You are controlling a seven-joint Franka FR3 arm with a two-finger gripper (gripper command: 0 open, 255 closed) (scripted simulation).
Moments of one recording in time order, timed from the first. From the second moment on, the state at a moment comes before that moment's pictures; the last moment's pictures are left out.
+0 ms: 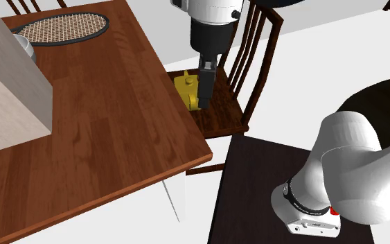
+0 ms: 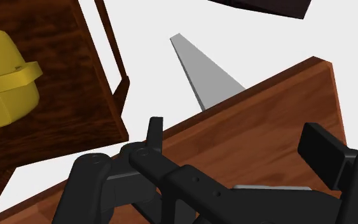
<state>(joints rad) -0.02 -0.68 -0.12 -2.35 0.04 1.68 -0.30</state>
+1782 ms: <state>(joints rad) -0.15 0.15 -0.48 -1.97 0.12 2.04 -0.88</state>
